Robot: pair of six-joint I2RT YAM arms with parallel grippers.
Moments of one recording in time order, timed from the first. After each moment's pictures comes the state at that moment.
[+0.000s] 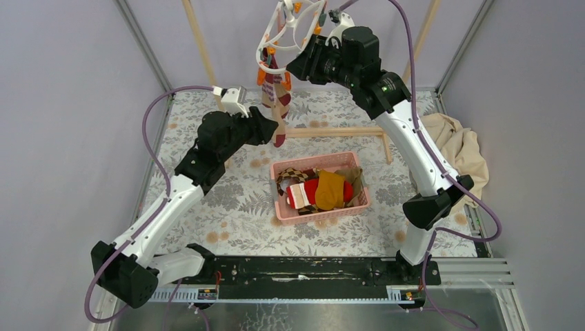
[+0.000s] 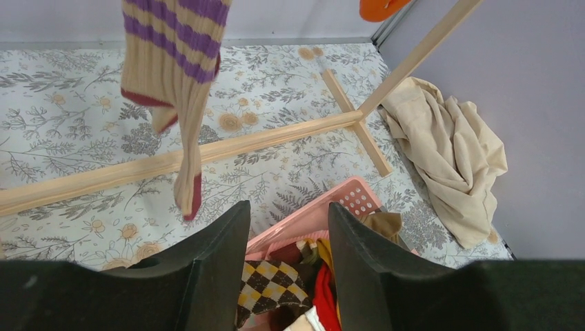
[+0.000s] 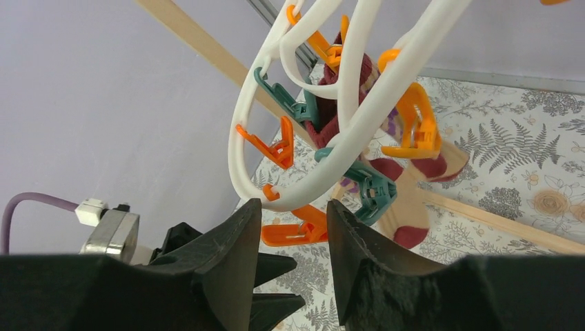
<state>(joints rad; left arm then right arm) -0.46 1.14 1.05 -0.08 0.09 -0.41 0.59 1.81 2.23 -0.61 -0.15 0.57</state>
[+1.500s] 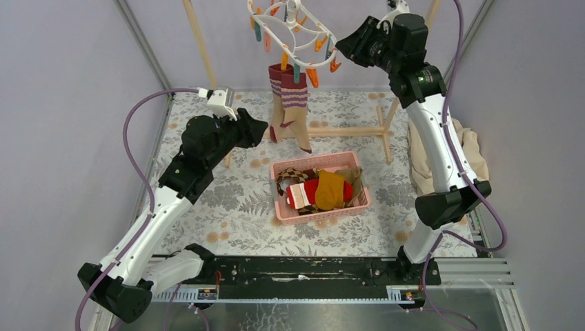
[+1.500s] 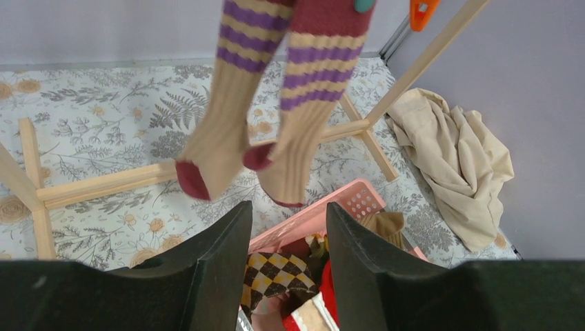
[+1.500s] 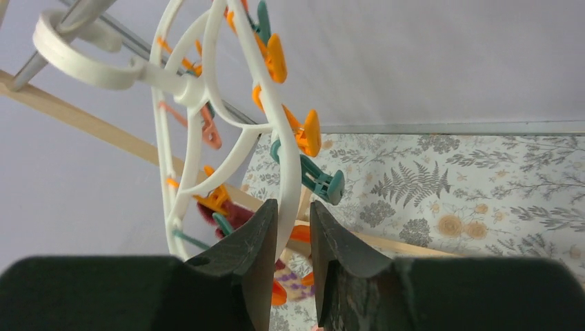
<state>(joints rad) -0.46 1.02 1.08 -0.19 0.04 -0.36 0.34 1.76 2.16 -0.54 -0.19 0.60</state>
